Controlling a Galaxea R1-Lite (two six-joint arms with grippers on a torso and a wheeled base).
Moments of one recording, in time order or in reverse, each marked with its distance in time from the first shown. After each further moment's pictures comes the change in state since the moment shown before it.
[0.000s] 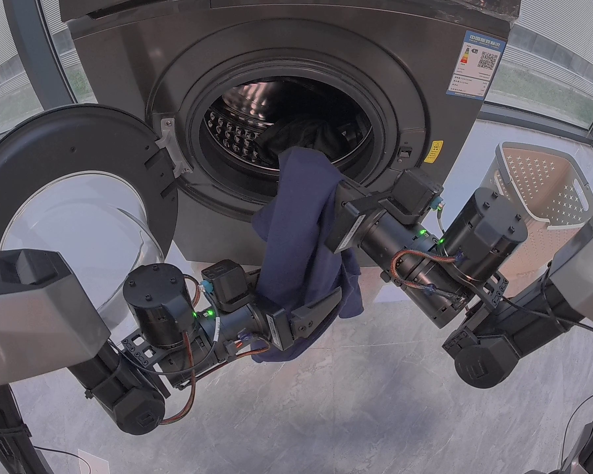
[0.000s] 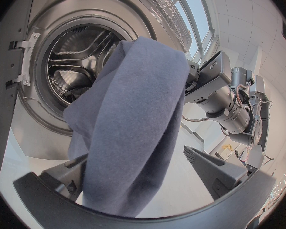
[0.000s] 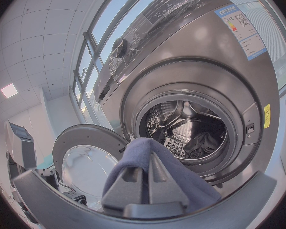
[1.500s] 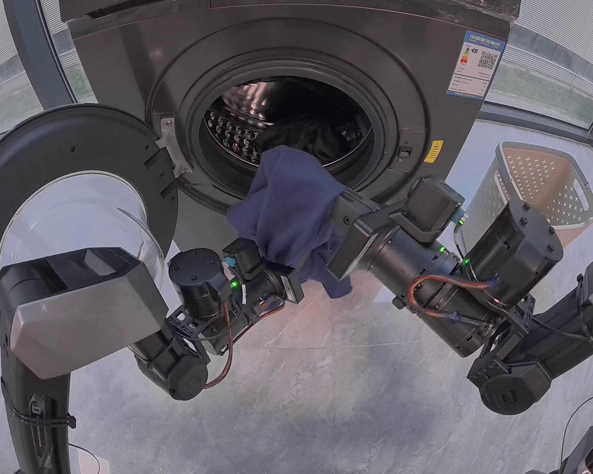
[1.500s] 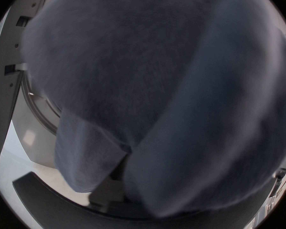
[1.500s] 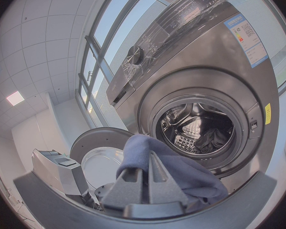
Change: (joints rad) left arm 0.065 0.245 -0.311 -0.023 0.134 -0.014; right arm 0.094 -0.114 0.119 -0.002 -0.017 0.020
